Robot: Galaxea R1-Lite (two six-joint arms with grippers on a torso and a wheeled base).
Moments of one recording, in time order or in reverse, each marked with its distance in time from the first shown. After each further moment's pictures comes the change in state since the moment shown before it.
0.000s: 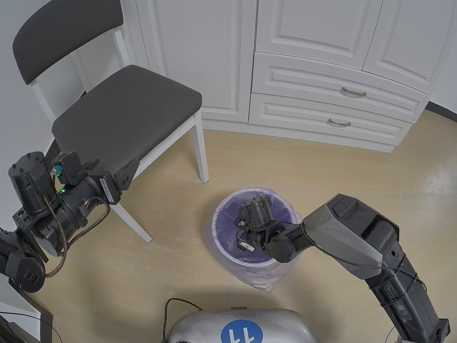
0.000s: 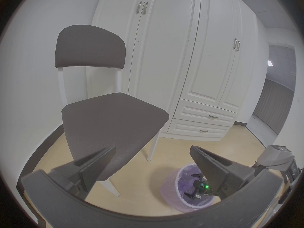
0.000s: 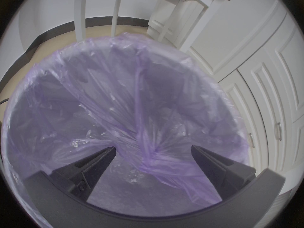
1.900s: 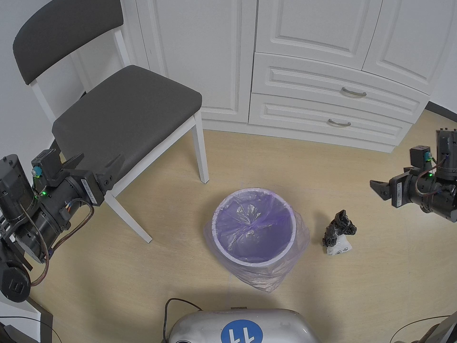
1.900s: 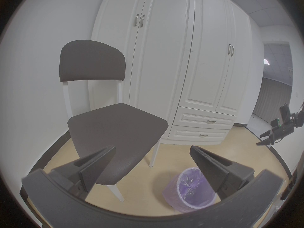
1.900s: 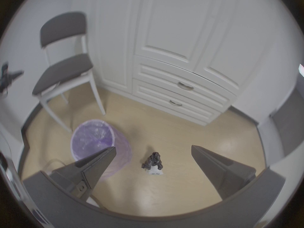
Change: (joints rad) left arm 0.003 -0.127 0.055 0.002 0.003 0.048; right arm -0.355 -1.316 0.935 0.161 0.102 0.467
